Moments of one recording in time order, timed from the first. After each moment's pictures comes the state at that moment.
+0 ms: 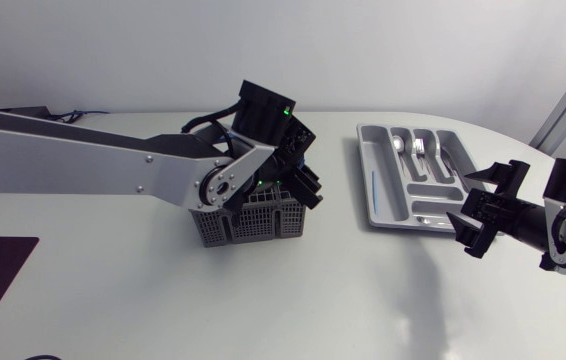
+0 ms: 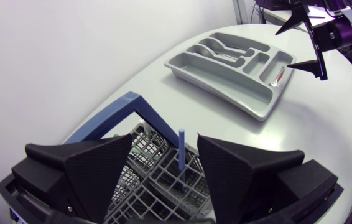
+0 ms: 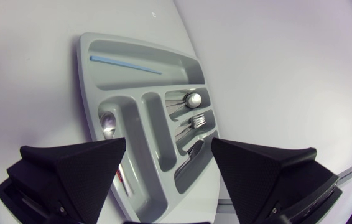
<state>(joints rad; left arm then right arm) -0.74 1.84 1.20 0.09 -0.21 0.30 -0.29 1.50 0.50 0.46 -0.33 -1.38</state>
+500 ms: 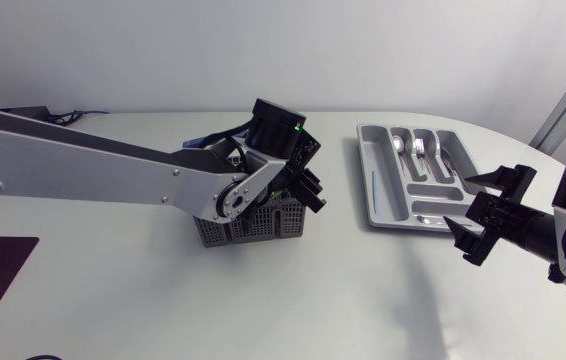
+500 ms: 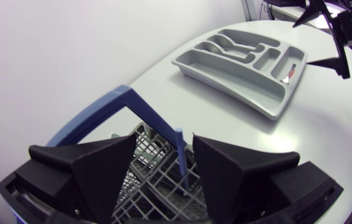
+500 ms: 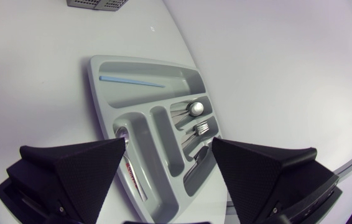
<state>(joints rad) -0.76 1.91 1.20 0.19 -0.30 0.31 -0.29 1.39 0.43 0.43 -0.39 -1.30</state>
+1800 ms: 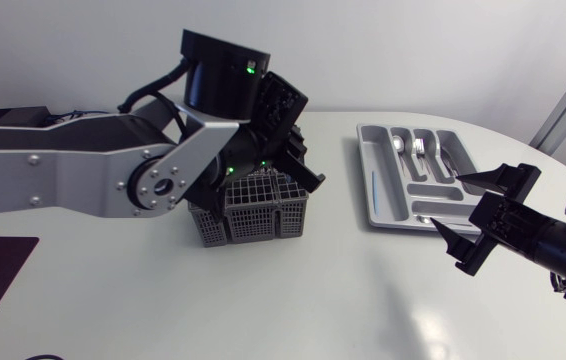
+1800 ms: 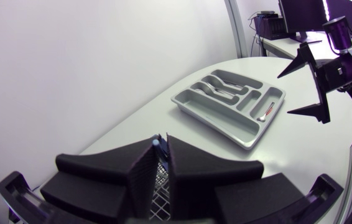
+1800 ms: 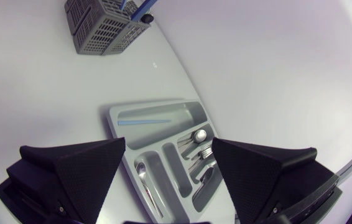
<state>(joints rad) -0.79 1.60 1.11 0.10 -0.23 0.28 -0.18 1.09 0.37 0.23 -0.44 -1.15</state>
